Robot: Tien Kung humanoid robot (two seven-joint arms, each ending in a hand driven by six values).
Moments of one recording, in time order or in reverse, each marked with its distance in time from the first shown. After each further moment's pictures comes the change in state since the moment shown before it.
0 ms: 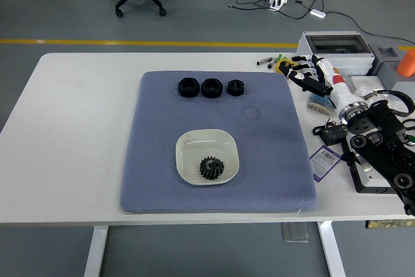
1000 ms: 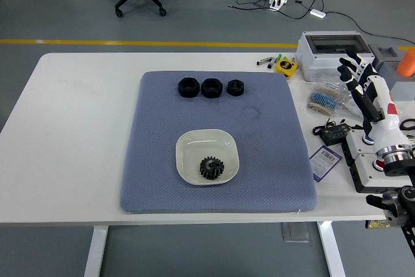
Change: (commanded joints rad) left arm -0.022 -0.022 -0.075 -0.001 0.147 -0.023 0.020; right arm -0.466 0.034 0.387 0.429 0.025 0.050 0.175
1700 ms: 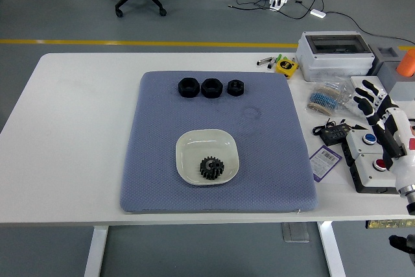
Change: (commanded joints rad) left arm -0.026 0.022 -0.059 -0.004 0.130 -0.023 0.010; right arm -0.244 -0.083 0.048 0.196 0.042 -0.009 0.038
